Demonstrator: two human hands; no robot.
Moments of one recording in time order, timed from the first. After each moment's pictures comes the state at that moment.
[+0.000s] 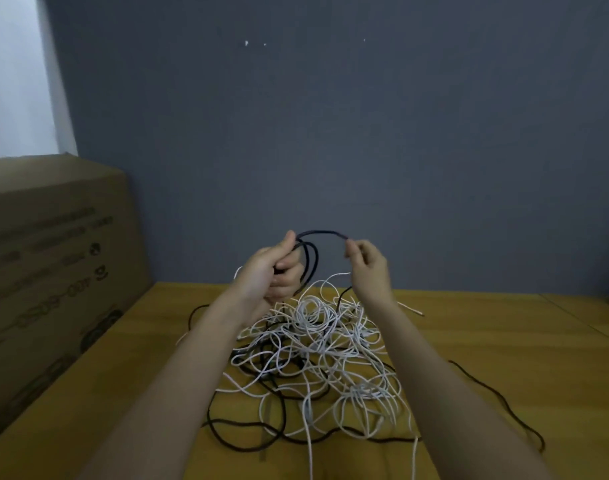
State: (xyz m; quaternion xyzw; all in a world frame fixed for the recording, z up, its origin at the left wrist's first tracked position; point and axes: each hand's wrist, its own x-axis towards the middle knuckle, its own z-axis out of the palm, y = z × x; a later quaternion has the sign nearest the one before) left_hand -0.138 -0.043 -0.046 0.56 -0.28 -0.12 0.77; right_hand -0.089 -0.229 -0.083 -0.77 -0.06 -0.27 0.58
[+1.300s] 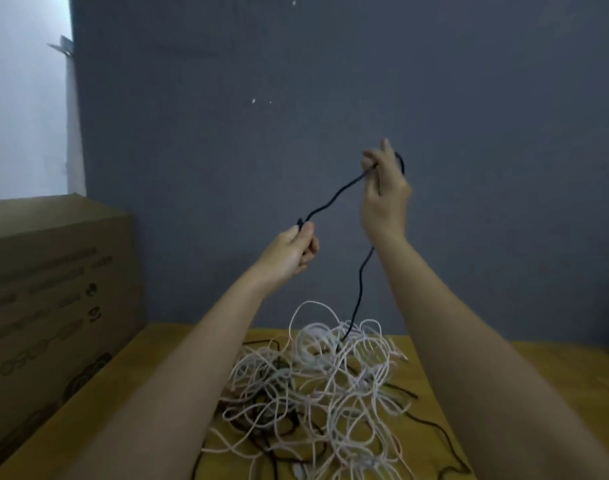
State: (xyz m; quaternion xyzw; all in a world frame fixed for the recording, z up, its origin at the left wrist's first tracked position) left_hand -0.092 -0.068 0.027 0.76 -0.26 0.10 0.59; right_hand -0.071 -0.223 0.085 -0.67 -0.18 -0.54 0.47
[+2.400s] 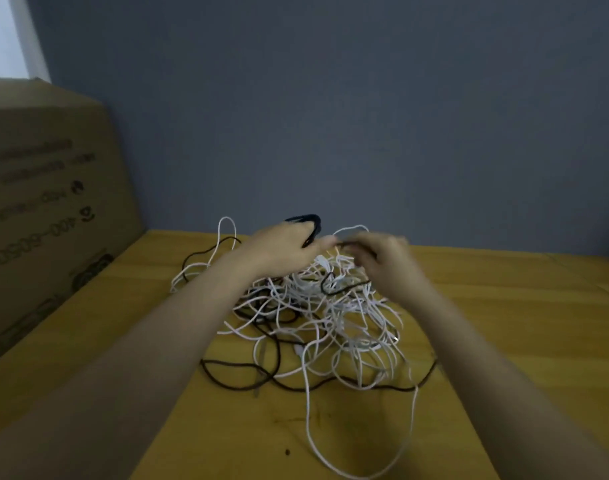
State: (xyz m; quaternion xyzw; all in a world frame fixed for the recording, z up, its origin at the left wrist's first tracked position) left_hand -0.103 -0.064 -0.091 0.94 -0.29 0.11 0.15; right_hand -0.143 -0.257 -0.109 -0.91 -0.20 -0.27 0.26
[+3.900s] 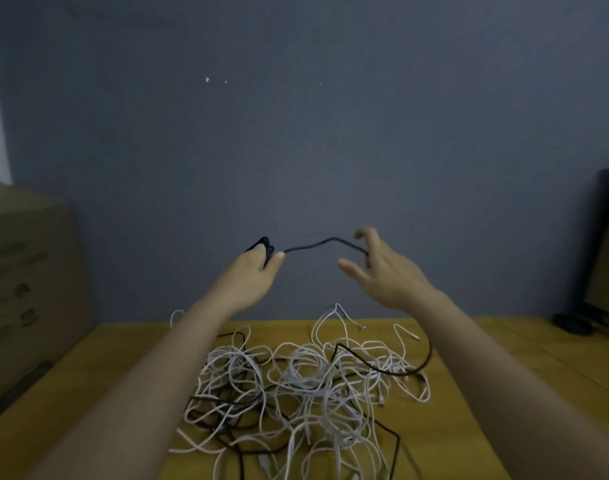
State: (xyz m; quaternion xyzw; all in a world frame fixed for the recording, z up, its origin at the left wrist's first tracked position) left_hand -0.087 -0.077 -0.011 0.89 -0.22 0.19 0.34; right_hand -0.118 -0.314 -0.002 -0.95 -0.08 -0.28 0.09
